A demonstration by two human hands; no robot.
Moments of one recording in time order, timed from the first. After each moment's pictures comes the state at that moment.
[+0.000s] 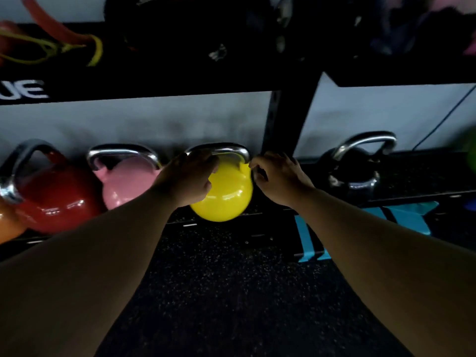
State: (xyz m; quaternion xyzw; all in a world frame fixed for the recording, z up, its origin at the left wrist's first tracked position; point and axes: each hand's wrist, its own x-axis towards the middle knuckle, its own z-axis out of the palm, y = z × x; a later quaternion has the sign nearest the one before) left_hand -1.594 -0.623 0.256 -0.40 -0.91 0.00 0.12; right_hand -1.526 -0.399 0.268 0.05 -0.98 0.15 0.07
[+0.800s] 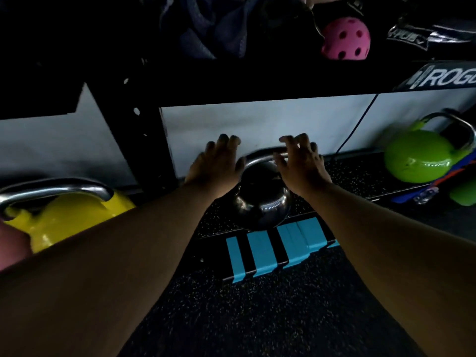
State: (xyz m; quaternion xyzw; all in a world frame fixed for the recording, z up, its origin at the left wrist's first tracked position) left_hand -1.627 -0.260 0.233 -0.34 -0.92 -0.19 0.01; right_hand -1.549 -0.072 0.240 -0.15 -0.97 0.11 0.12
